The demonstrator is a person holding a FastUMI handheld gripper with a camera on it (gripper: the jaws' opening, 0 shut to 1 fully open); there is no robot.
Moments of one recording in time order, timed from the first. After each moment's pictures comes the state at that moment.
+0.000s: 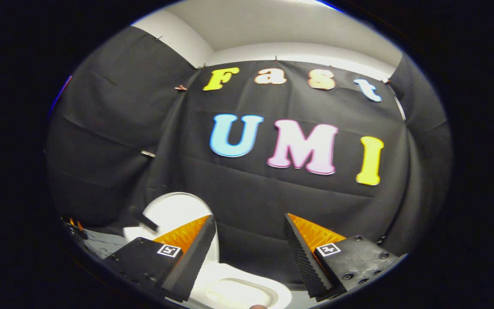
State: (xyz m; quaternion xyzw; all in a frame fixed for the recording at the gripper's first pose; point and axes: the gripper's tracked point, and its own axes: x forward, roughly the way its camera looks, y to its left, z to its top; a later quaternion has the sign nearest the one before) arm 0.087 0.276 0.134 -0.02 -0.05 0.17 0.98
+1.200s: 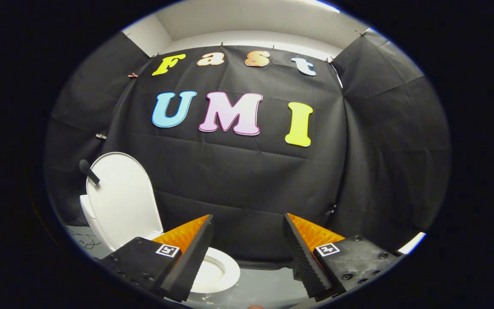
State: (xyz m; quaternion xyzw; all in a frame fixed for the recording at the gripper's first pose) arm 0.047 0.112 -0.004 0.03 0.01 0.07 1.00
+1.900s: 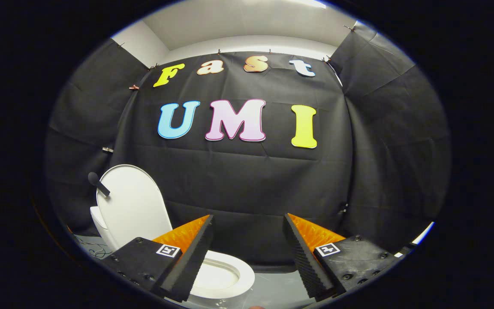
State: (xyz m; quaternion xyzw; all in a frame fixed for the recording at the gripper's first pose) arm 0.045 0.117 0.003 0.06 -0.01 0.08 0.99
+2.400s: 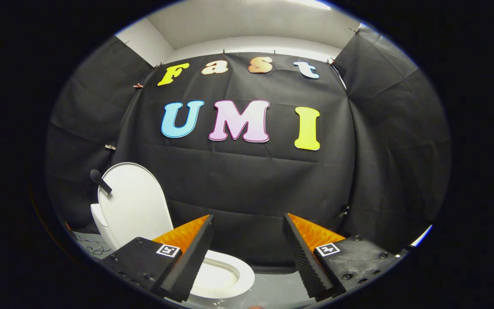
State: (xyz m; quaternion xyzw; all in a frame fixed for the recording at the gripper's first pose) arm 0.042 0.123 0.006 0.04 -0.02 0.09 1.00
